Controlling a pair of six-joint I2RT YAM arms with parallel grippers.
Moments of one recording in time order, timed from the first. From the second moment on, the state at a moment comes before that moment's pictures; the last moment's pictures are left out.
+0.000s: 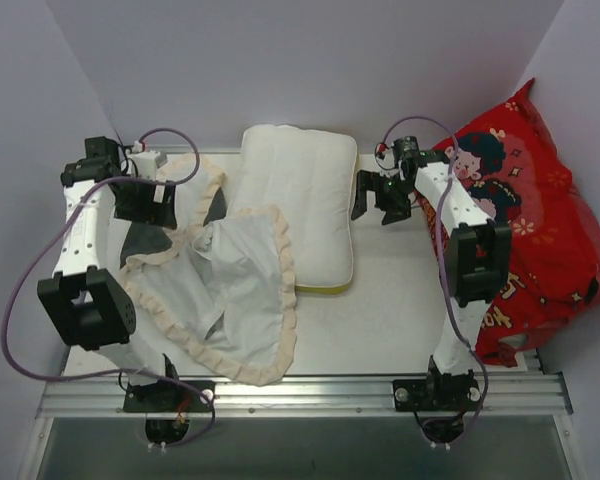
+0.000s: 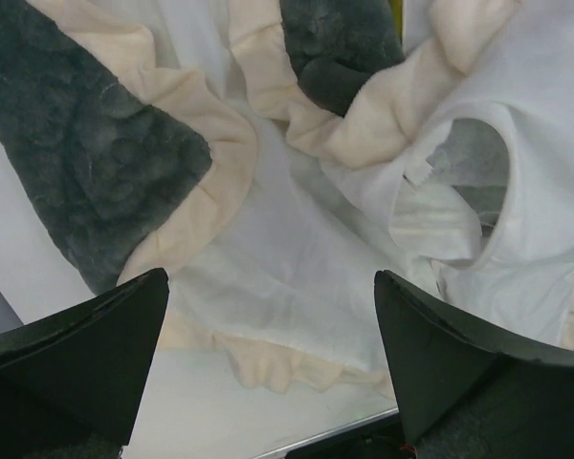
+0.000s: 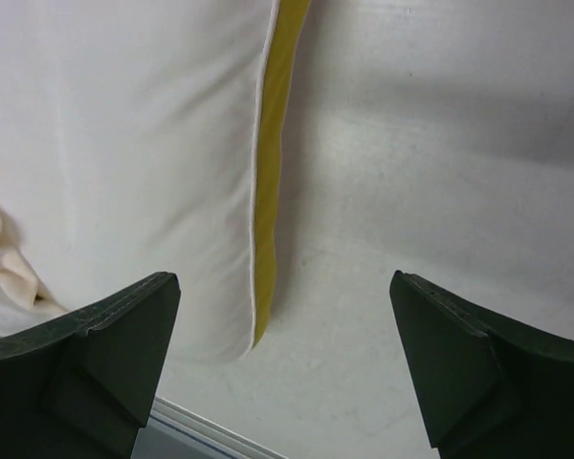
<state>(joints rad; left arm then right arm) 0.20 1.64 1.64 -1.14 0.35 0.37 0.16 1.96 1.71 -0.96 -0.34 0.15</state>
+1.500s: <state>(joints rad) 0.21 2.19 1.78 -0.91 0.07 0.16 -0.04 2.05 1.81 -1.03 -0.18 -0.04</state>
